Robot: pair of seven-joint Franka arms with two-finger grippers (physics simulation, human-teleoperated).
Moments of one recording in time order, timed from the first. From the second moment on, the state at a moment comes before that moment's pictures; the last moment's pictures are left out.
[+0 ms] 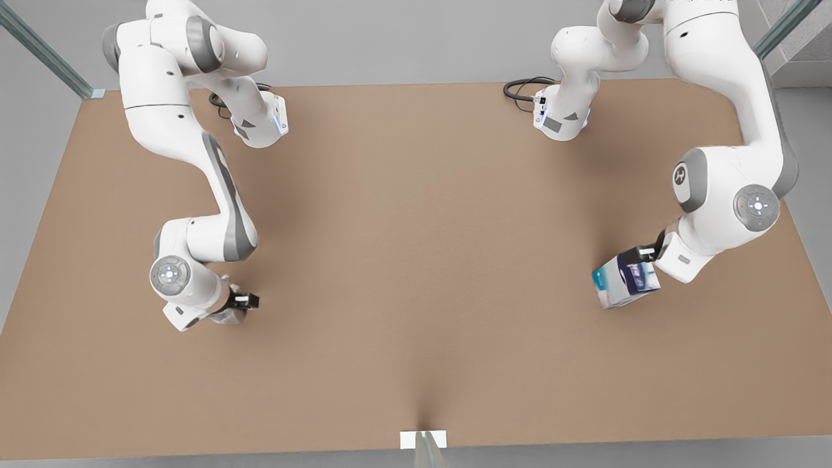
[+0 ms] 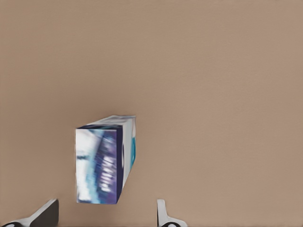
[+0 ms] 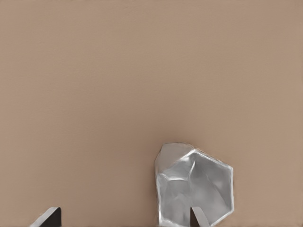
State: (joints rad) left arm -0.14 0.25 0.13 -1.66 0.00 1.81 -0.13; right arm 0.15 0.50 -0.04 -1.68 -0.05 2.11 0.15
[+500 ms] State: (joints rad) left arm -0.13 0.29 0.18 -1.67 -0.02 1.87 0.00; right arm 0.13 0.57 -0.04 -1.71 -0.05 2.19 0.14
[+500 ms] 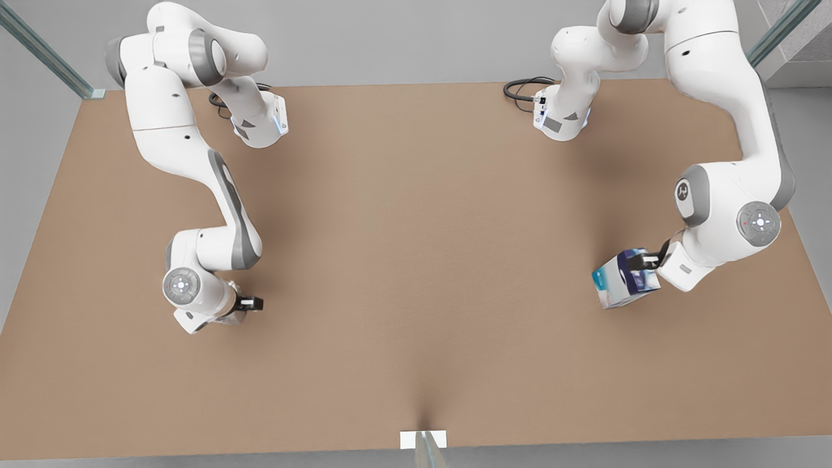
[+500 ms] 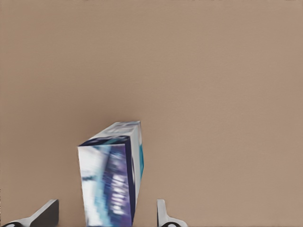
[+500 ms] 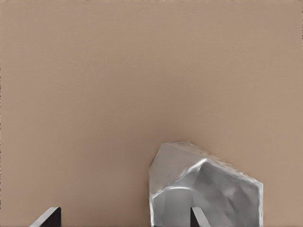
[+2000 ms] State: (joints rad) left arm -0.13 0.28 0.22 -1.91 -0.08 2.18 -0.12; right arm 0.41 0.68 -0.01 -1.45 -0.03 2.03 0.53
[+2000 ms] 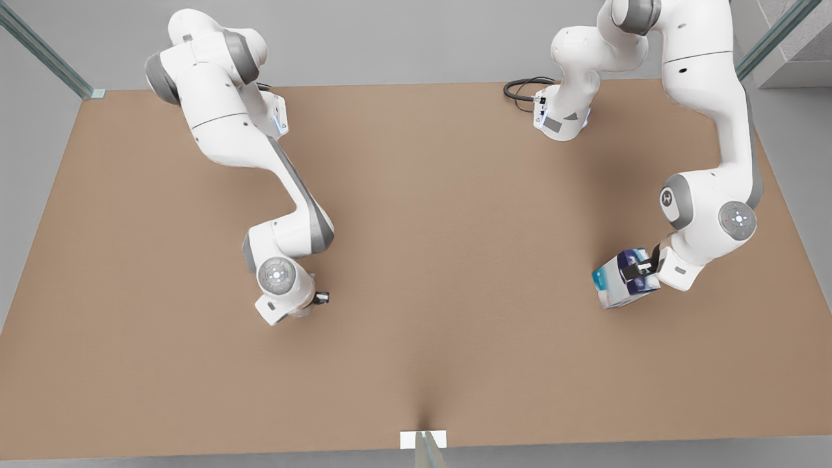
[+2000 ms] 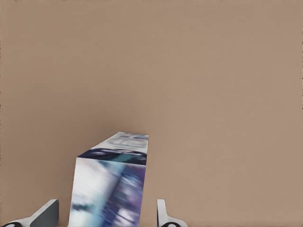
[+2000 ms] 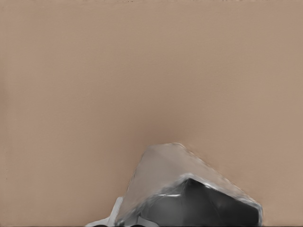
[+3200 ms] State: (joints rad) left arm -0.13 0.29 0.21 -1.94 -0.07 2.19 -0.12; right arm 0.75 0.93 -0.05 -1.03 0.19 2.04 0.91
